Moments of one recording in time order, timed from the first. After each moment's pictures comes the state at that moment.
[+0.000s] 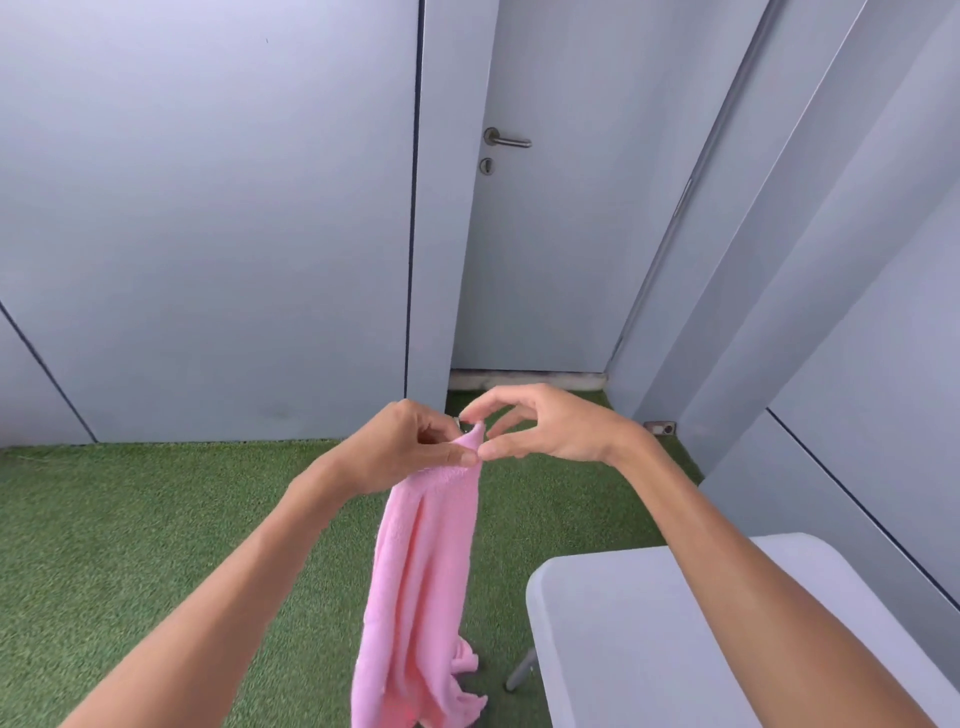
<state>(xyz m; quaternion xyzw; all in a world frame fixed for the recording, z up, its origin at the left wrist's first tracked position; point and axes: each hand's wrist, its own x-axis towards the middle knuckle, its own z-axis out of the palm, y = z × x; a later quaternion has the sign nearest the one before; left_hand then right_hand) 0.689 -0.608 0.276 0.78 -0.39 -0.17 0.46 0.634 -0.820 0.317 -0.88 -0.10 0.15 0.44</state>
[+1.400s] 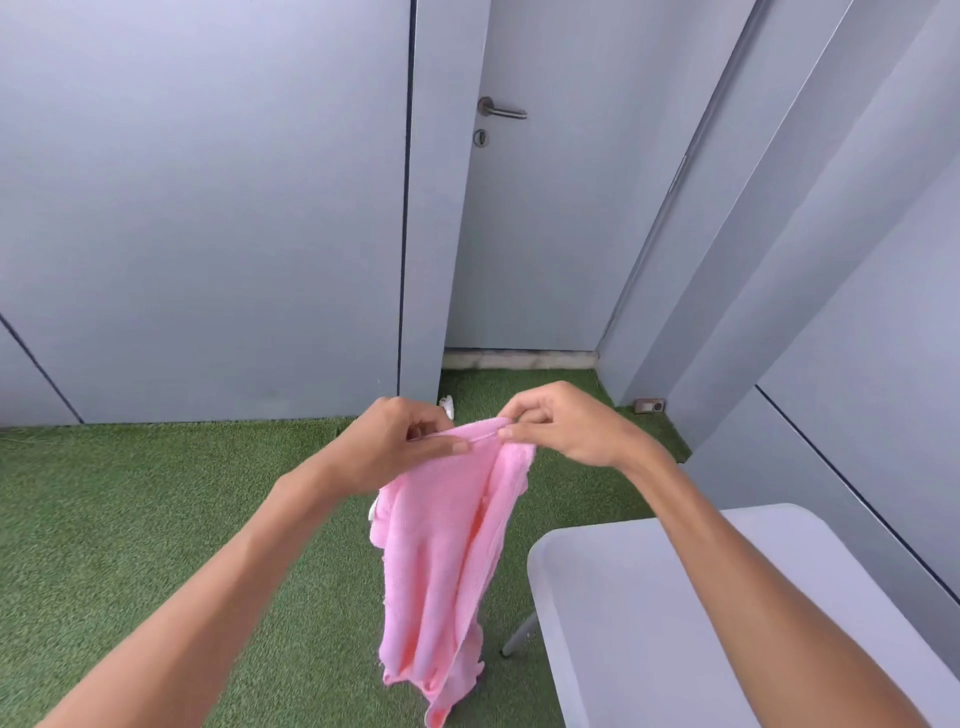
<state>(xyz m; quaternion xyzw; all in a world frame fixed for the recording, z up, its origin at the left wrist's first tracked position) 0.685 -0.586 0.257 0.80 -0.41 -0.11 0.42 0.615 -0.820 0.294 -0.90 -0.04 0.12 0.42</state>
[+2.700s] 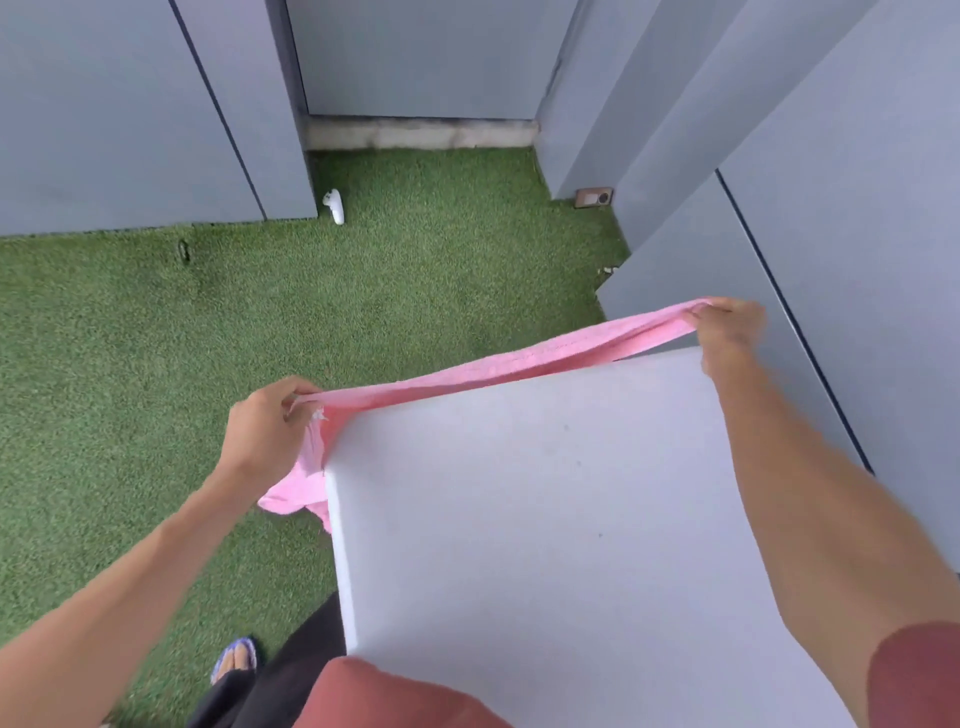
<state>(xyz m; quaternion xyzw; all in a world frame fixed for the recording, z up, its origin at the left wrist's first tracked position) 0.649 -0.804 0.038 0.92 -0.09 -0.19 0.34 0.556 -1.298 0.055 -0.71 0.57 -0.16 0.38</state>
